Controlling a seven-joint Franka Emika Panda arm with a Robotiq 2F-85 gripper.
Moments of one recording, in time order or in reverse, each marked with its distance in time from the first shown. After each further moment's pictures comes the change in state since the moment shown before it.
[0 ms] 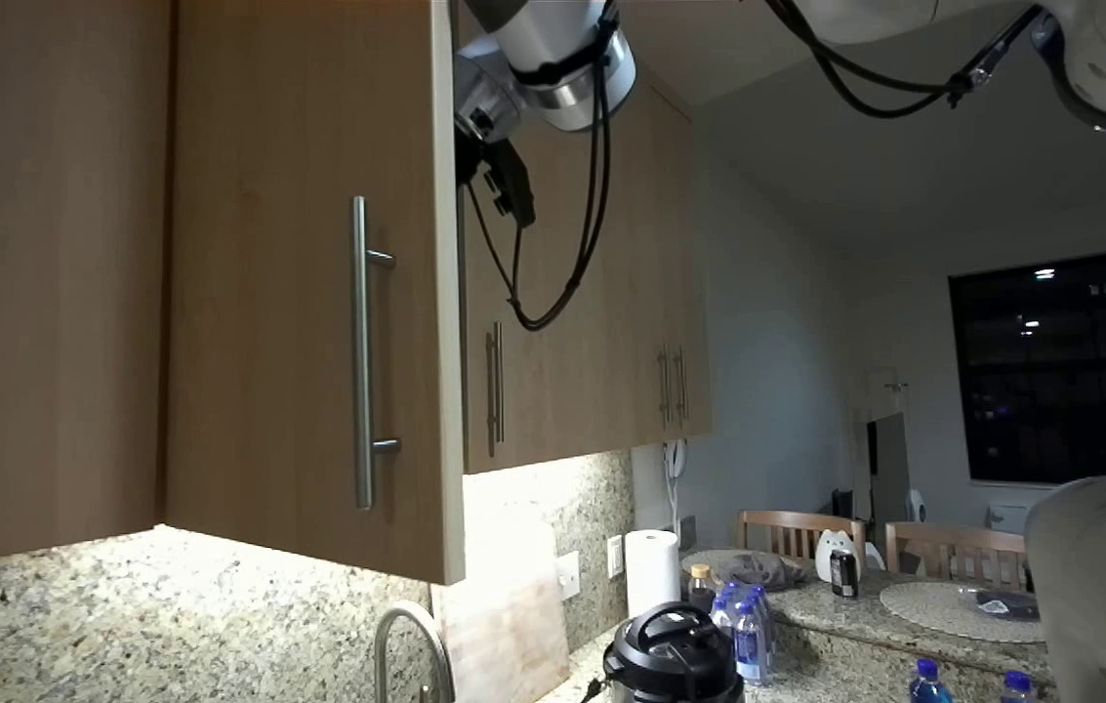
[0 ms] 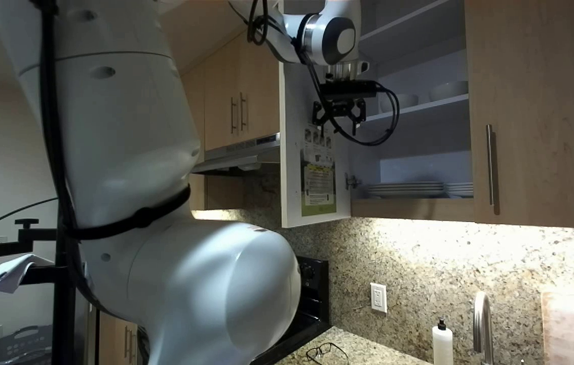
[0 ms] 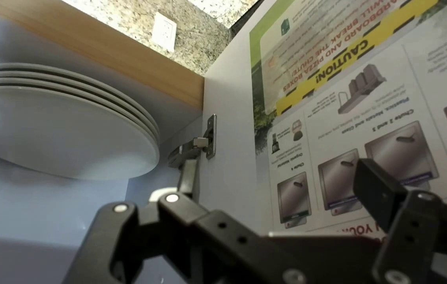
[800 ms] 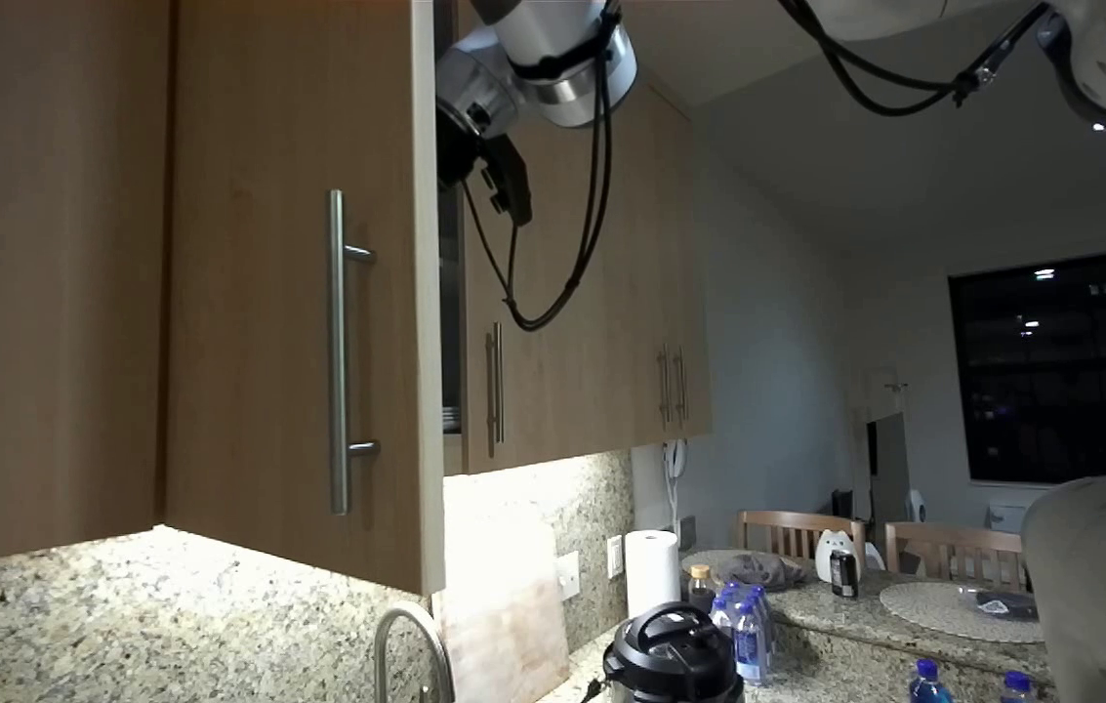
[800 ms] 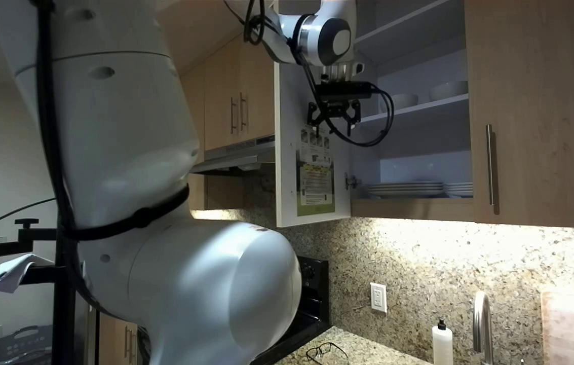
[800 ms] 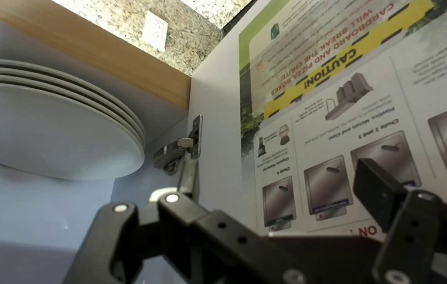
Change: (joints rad) arm 0.019 -0.012 0.007 -0.015 0.000 0.000 0.000
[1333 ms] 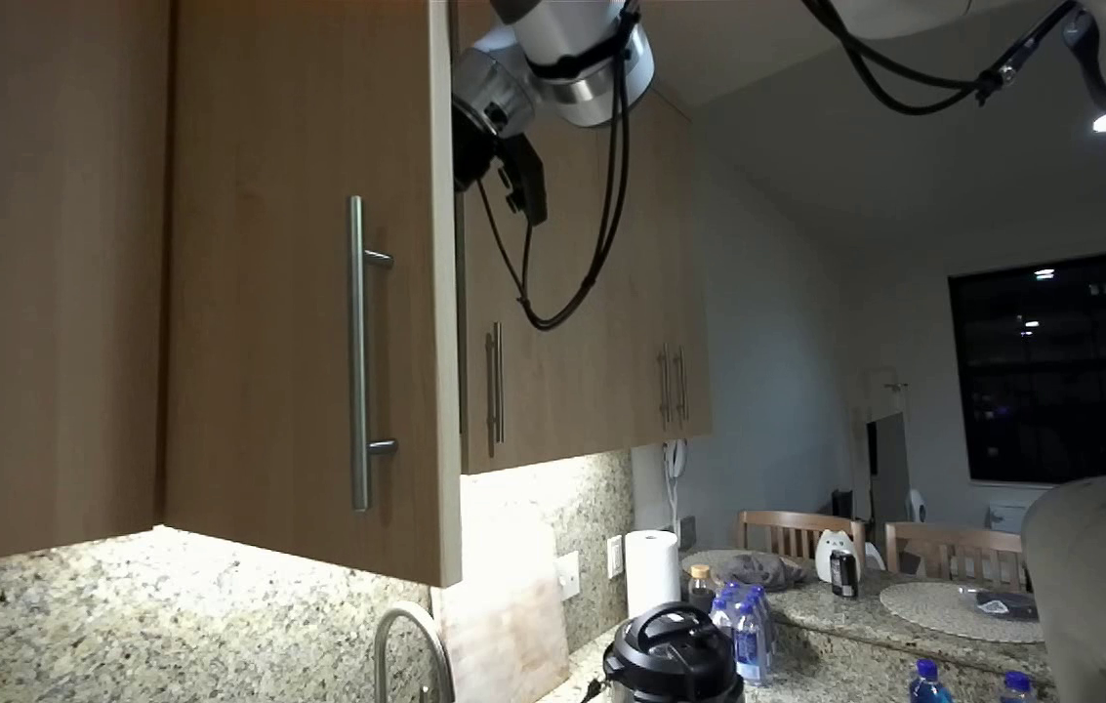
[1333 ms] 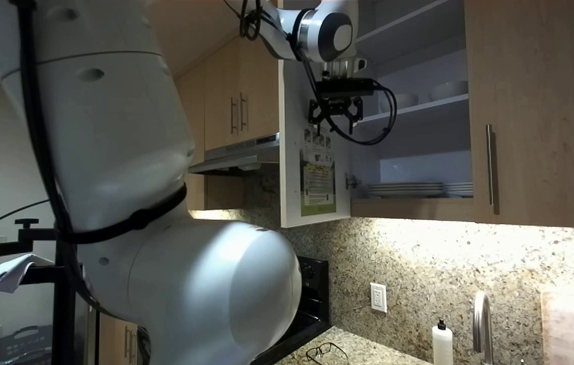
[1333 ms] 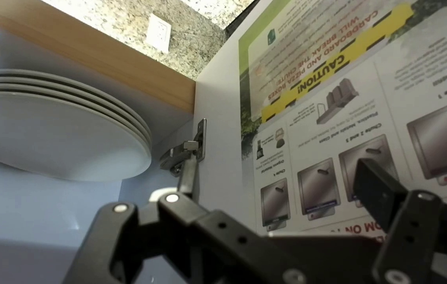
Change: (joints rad) arm 0.000 -0.040 -0.016 -0.034 0.000 0.000 0.000
